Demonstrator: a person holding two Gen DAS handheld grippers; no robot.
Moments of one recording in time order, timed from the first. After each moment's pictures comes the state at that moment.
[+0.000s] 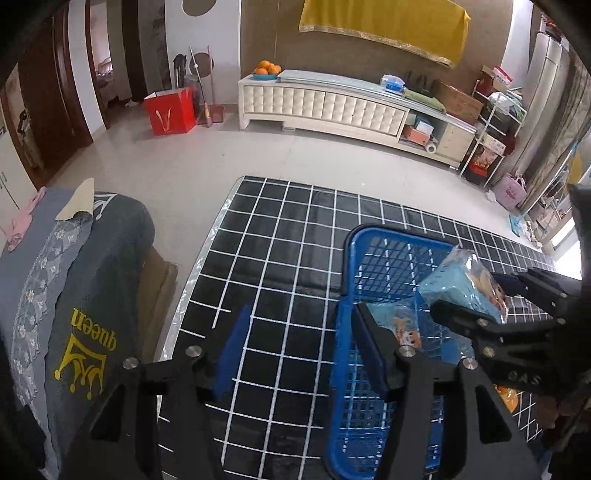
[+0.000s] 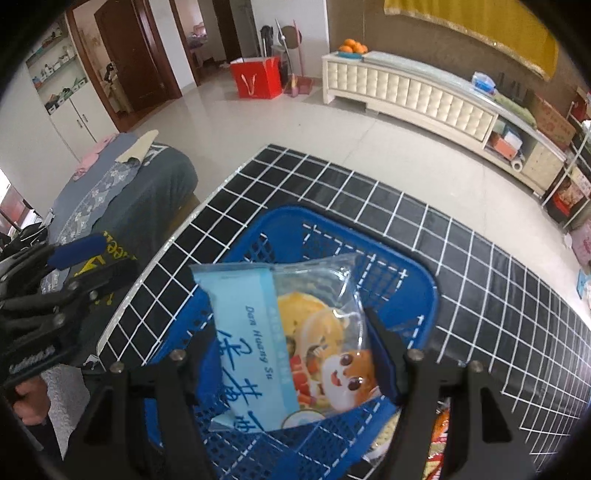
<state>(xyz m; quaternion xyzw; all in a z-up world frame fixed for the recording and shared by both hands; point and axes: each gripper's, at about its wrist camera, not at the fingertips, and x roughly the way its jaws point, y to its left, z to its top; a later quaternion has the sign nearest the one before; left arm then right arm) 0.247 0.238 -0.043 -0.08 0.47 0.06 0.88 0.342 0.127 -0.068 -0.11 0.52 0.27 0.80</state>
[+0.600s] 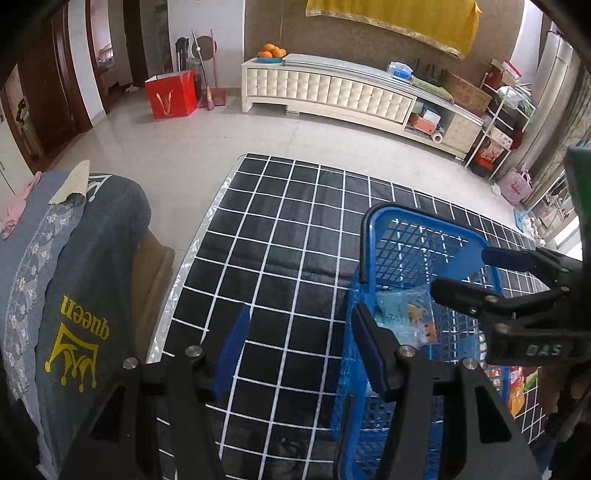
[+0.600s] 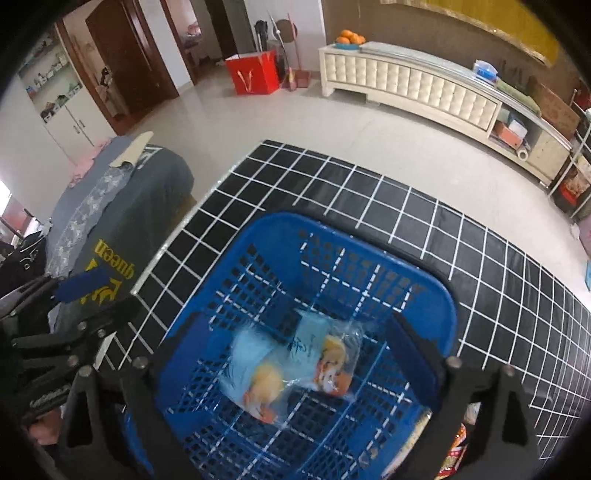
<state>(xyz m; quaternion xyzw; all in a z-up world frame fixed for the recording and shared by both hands) 0.256 0.242 -0.067 -0.09 0.49 0.06 0.86 0.356 0.124 -0.077 -0.09 0.52 0.28 0.80</state>
